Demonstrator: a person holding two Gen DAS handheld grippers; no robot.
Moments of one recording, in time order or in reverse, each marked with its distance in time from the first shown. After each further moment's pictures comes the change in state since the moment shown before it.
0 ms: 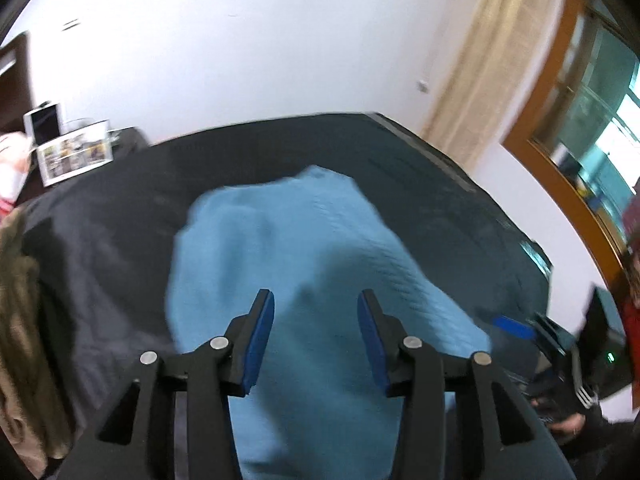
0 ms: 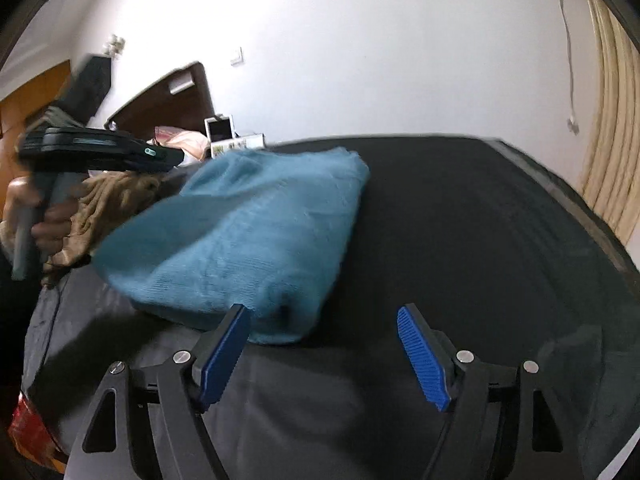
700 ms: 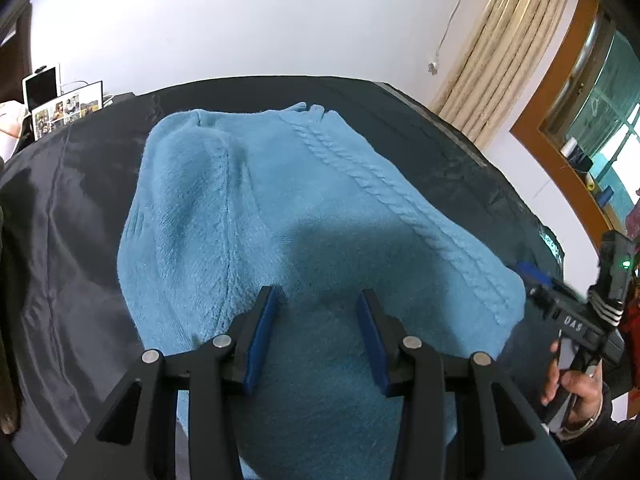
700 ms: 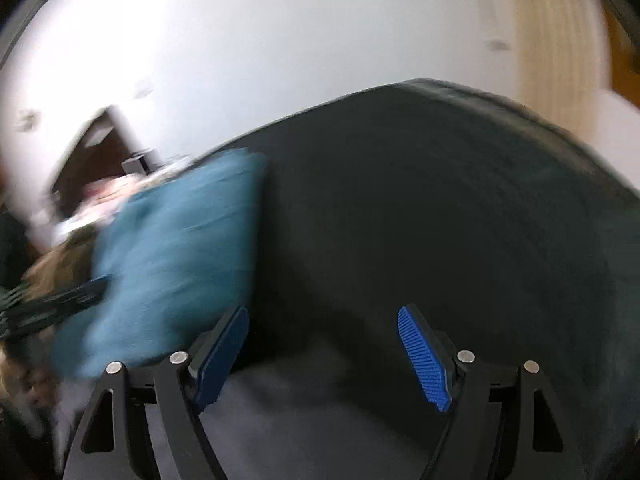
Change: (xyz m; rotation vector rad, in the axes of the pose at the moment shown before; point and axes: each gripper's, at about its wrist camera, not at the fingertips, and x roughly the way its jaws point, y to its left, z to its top) left arm 0.043 0.013 -0.030 -0.055 0.024 0.030; right arm 0.003 -0.060 -0.002 0.303 -0.015 -0.211
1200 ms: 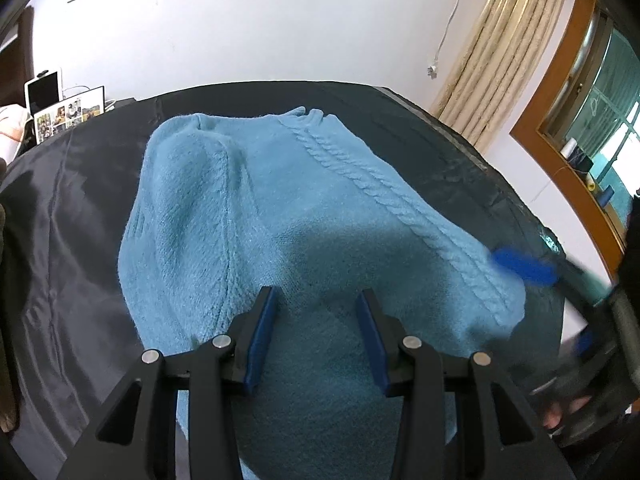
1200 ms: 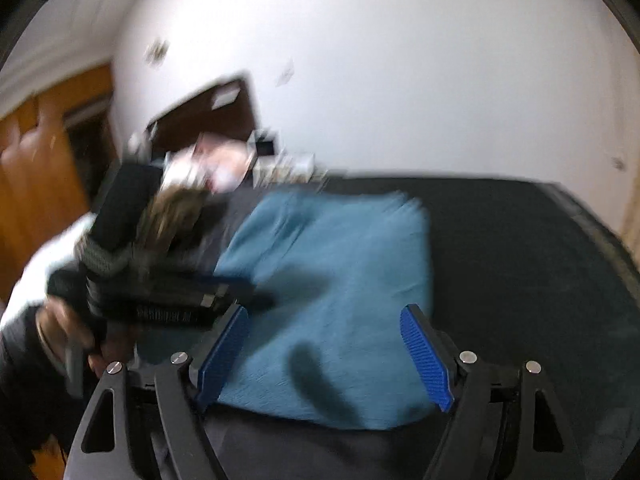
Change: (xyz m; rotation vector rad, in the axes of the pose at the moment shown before) left arm -0.001 -0.001 -0.002 -0.016 -0.022 -0.008; right arm 0.003 0.128 0.004 -0.429 -0.005 0.333
